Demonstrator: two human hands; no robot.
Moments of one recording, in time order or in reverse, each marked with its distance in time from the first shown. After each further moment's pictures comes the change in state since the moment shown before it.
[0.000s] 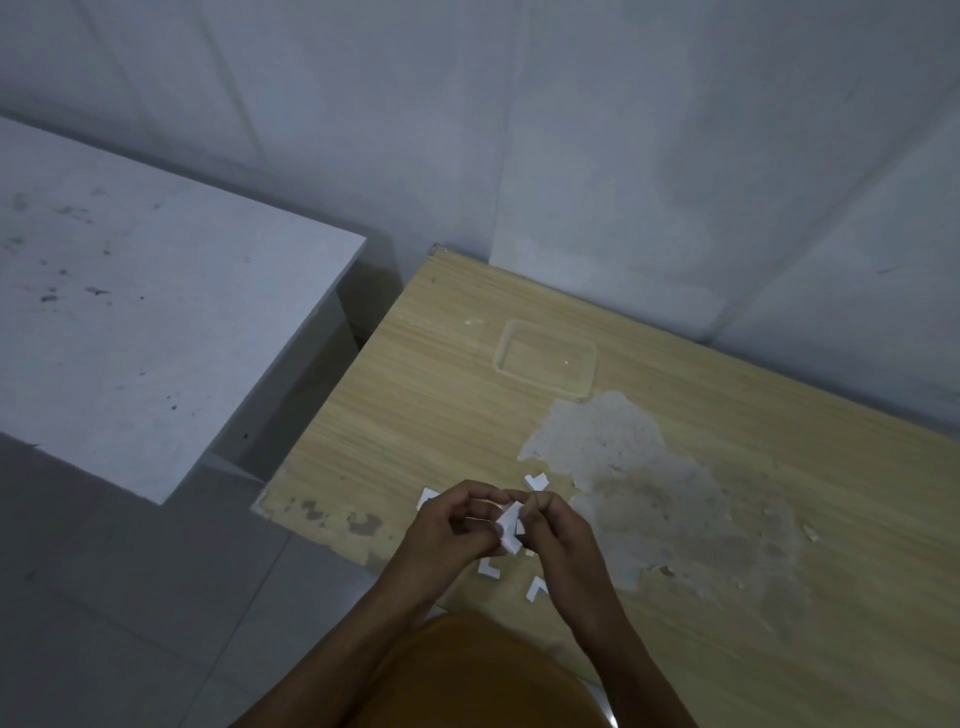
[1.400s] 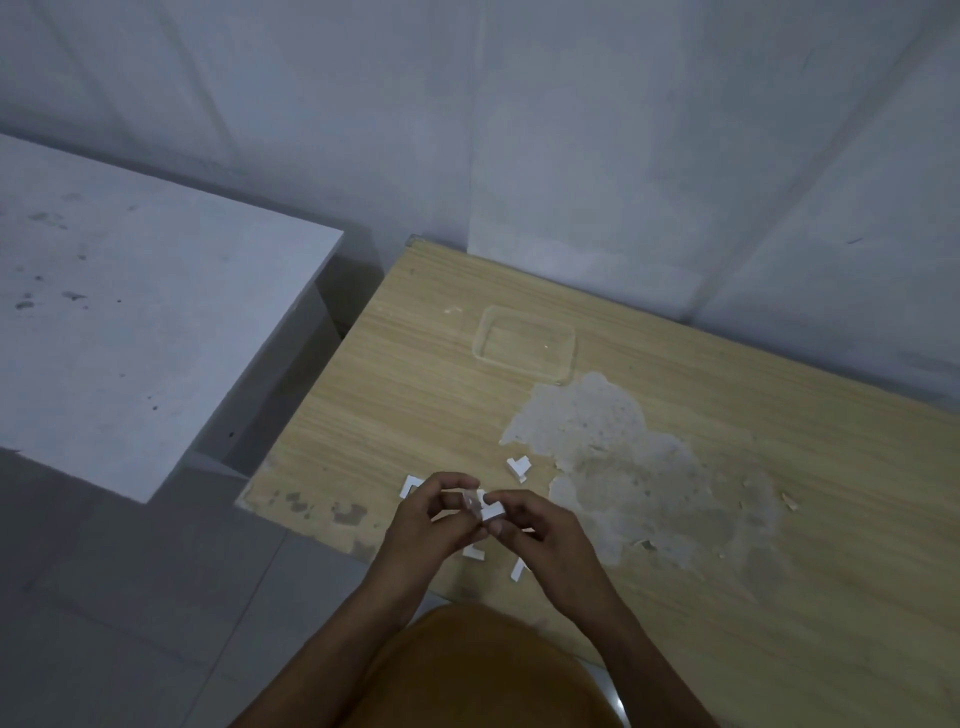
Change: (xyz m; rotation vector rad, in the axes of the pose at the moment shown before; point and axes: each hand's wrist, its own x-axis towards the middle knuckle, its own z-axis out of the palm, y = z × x) left_hand -0.008 -0.010 0.017 -0.108 0.112 -0.059; right_hand -0.009 0.018 -0.024 -0.045 -0.160 -0.040
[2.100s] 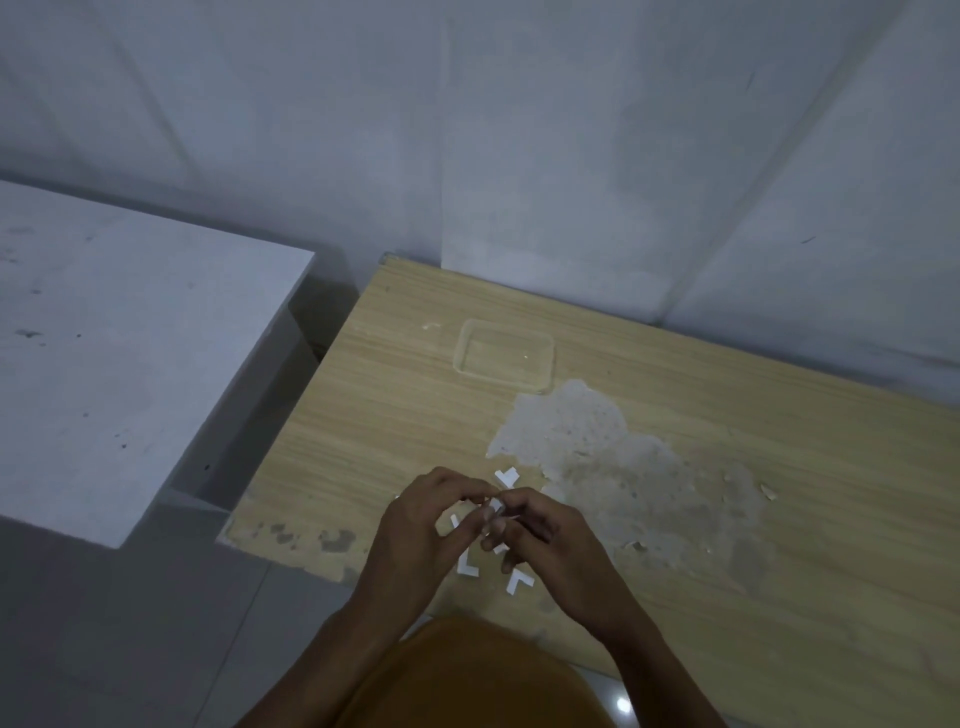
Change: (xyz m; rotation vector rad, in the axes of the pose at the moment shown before) left_hand -0.005 0.037 -0.001 0.704 -0.050 0.708; right_hand -0.008 -0.040 -0.007 0.135 -0.026 -0.052
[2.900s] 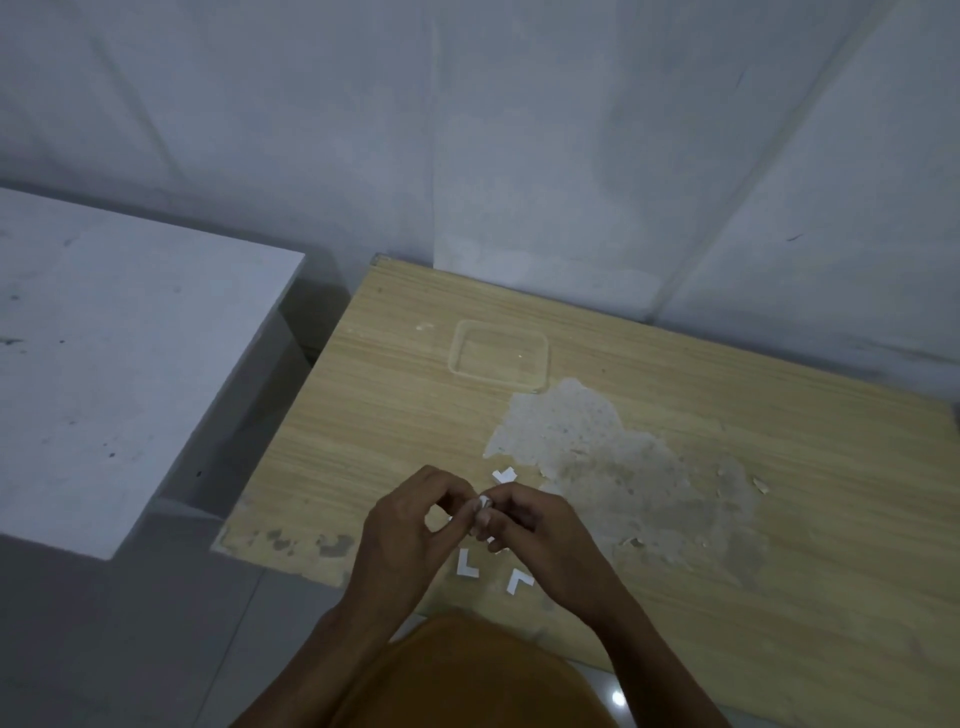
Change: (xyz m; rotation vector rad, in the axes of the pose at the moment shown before) left_hand 0.003 -0.003 -0.010 0.044 0.042 0.029; right_hand 0.012 -0.005 0.010 -0.169 0.007 -0.029
